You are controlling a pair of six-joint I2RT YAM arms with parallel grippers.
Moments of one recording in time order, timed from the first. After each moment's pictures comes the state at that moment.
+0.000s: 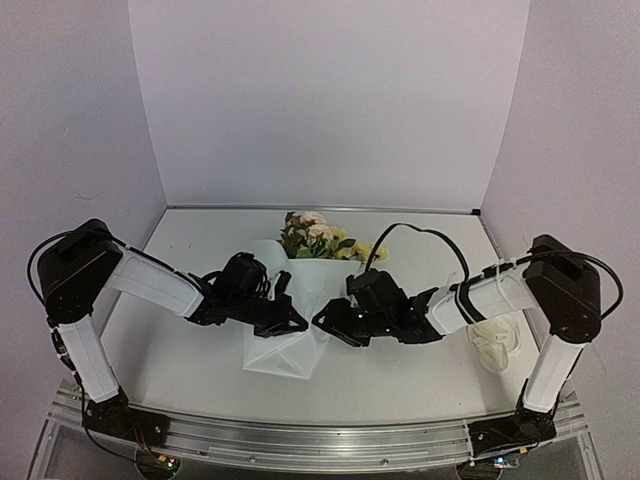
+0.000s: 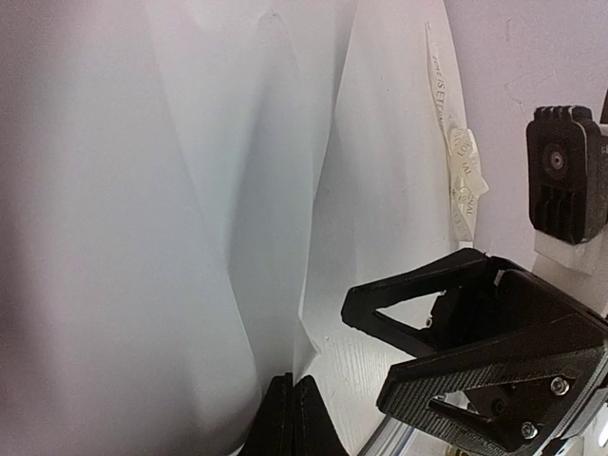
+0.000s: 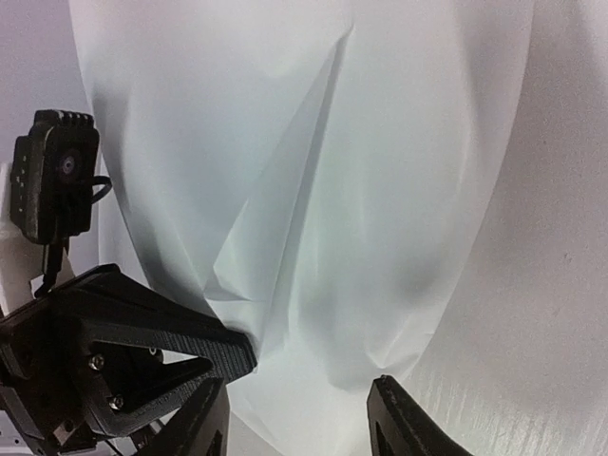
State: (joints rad) left arm -0.83 1.79 0.82 0.28 0.45 -0.91; right arm 0.98 1.82 0.92 0.23 -0.03 1.13
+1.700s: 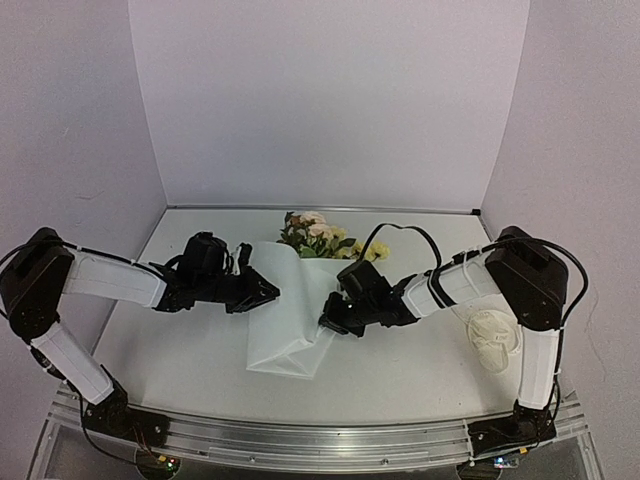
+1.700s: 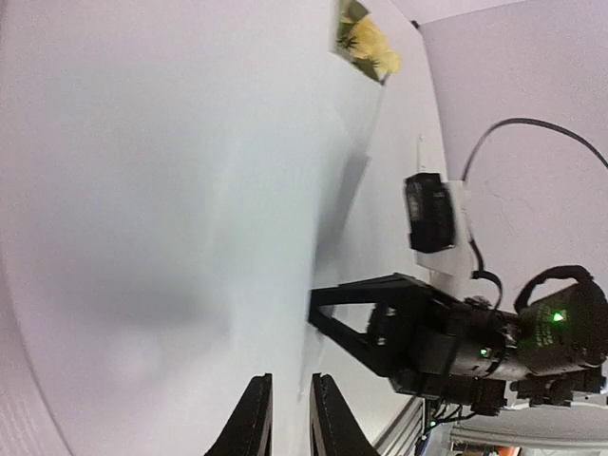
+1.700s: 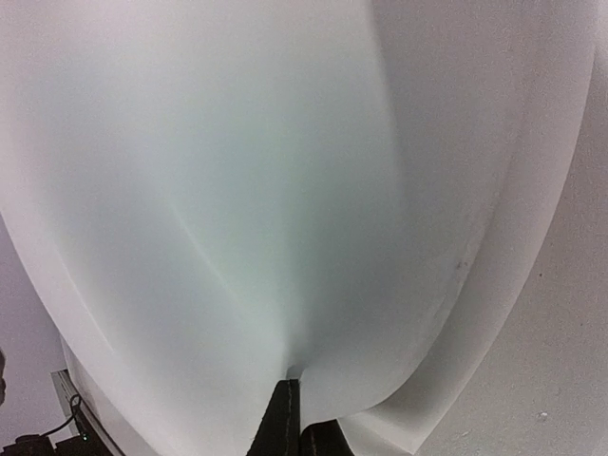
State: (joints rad) left arm -0.67 1.56 0.73 0.25 0.40 -0.92; right arm 0.90 2.01 1.11 0.10 -0.07 1.06
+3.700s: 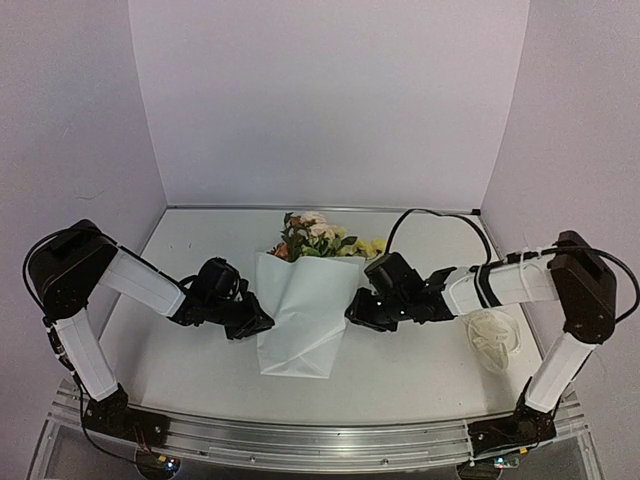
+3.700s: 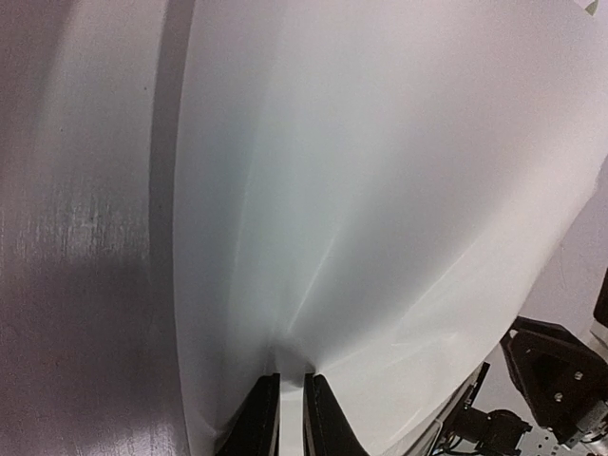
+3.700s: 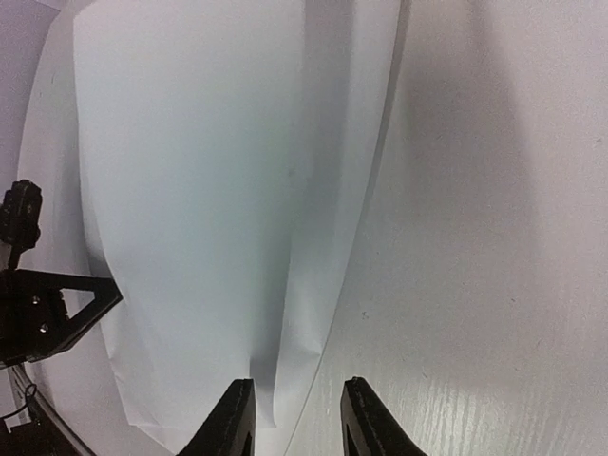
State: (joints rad) left arm -0.68 1.76 0.69 0.27 0.35 -1.10; right arm 0.89 1.75 0.96 -0.07 0.06 0.95
